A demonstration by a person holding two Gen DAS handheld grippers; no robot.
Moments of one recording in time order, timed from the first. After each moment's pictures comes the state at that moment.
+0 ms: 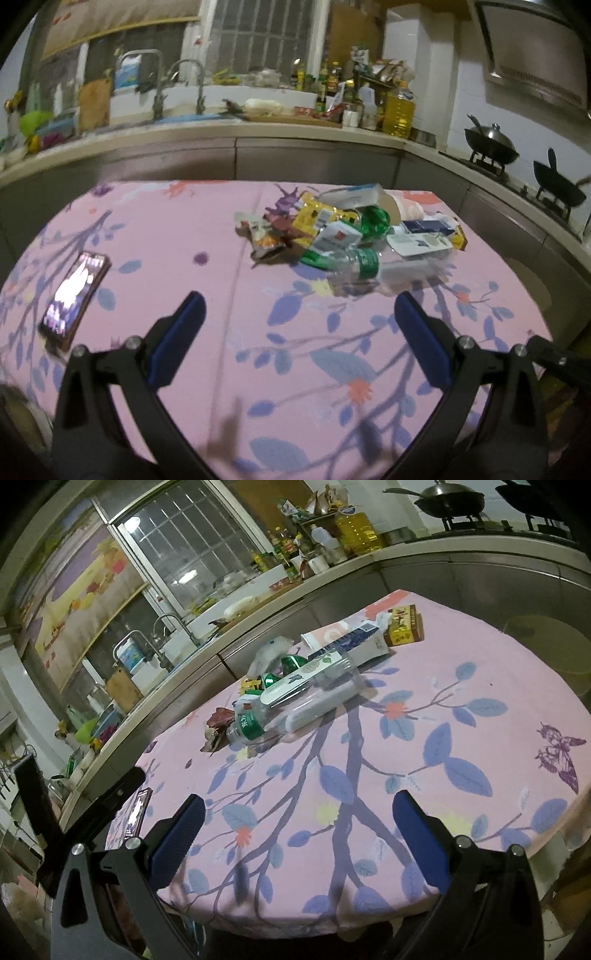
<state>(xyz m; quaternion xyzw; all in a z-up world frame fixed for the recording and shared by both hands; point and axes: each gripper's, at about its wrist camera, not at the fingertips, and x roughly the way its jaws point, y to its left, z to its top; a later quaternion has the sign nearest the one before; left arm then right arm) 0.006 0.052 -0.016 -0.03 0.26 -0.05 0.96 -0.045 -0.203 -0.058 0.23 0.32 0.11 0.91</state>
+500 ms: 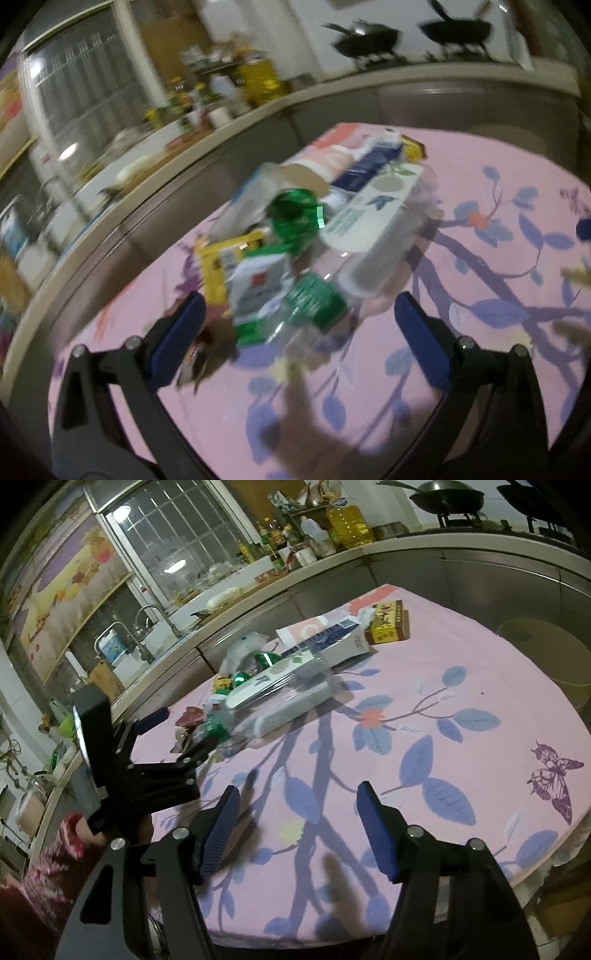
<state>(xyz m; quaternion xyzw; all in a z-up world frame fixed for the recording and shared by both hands) 0.121 -0.037 -0.058 0.27 0.25 -0.22 0.90 -0.009 -0.229 -0.072 0.21 0.35 0.09 0.91</state>
